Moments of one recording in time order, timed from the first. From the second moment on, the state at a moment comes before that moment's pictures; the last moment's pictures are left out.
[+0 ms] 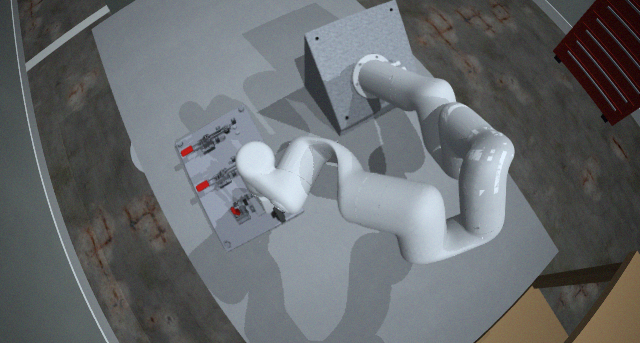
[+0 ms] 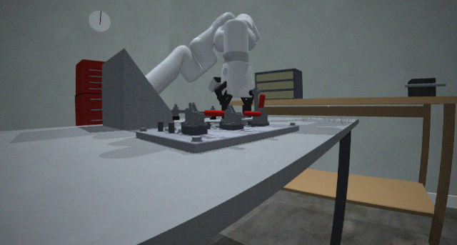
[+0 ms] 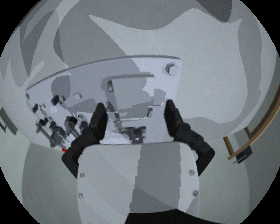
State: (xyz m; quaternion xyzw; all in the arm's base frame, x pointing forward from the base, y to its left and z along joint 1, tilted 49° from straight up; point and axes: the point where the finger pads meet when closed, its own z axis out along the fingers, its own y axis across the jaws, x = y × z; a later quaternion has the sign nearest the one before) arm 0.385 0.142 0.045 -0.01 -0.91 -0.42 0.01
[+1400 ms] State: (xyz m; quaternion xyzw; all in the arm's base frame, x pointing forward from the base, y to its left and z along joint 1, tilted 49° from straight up) arm 0.385 0.097 0.083 -0.01 -0.91 -0.42 0.01
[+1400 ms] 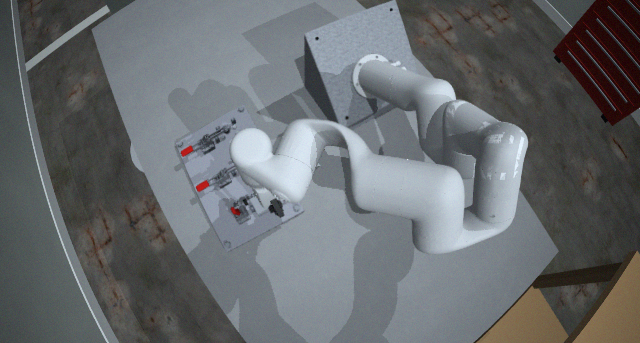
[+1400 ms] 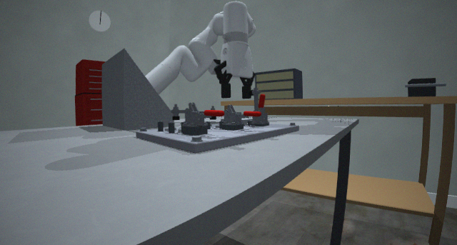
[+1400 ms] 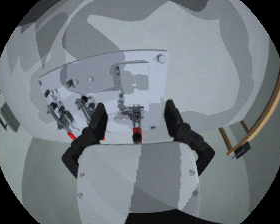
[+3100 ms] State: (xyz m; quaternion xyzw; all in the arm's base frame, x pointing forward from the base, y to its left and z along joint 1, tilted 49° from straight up) arm 0.392 0.012 0.156 -0.01 -0.91 -0.42 0.01
